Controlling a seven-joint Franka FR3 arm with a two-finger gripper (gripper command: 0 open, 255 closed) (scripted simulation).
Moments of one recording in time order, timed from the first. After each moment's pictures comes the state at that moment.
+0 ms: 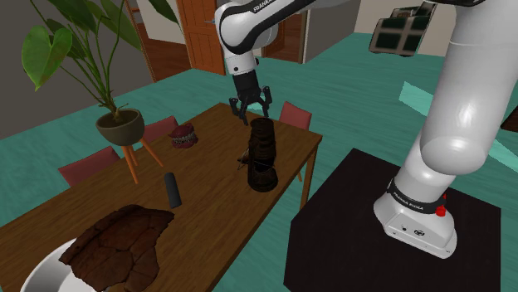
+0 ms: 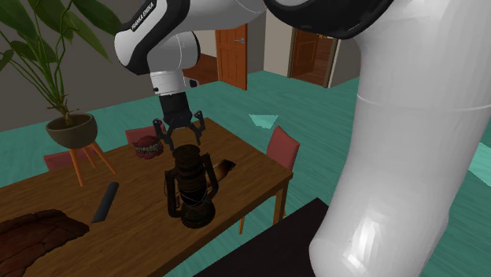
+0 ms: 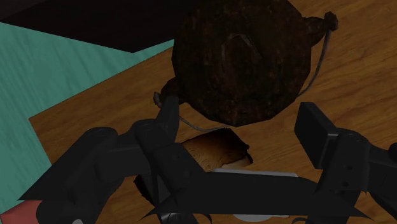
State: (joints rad) arm 0.06 0.17 0.18 -1.90 0.06 1.77 0.56
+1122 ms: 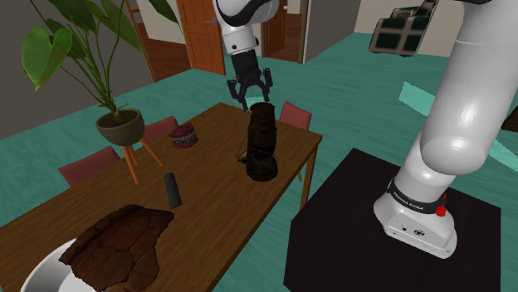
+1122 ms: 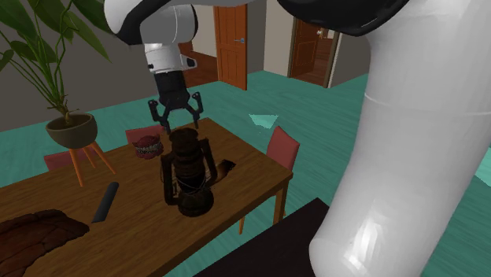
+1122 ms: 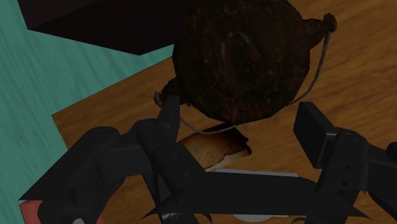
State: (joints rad) arm 0.06 0.13 0.18 -1.80 0.07 1.62 0.56
